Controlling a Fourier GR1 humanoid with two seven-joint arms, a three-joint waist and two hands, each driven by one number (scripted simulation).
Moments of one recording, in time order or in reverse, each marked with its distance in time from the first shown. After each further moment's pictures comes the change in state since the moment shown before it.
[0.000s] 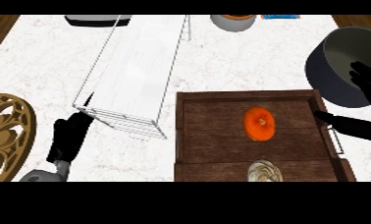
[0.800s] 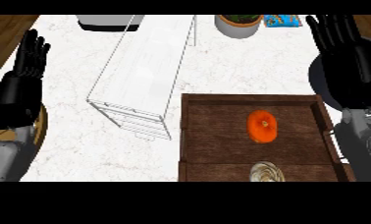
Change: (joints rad) left arm -0.163 0.077 0.214 -0.143 0.037 0.139 -0.171; right arm -0.364 0.190 0.105 -0.149 -0.125 -0.052 0.037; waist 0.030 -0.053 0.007
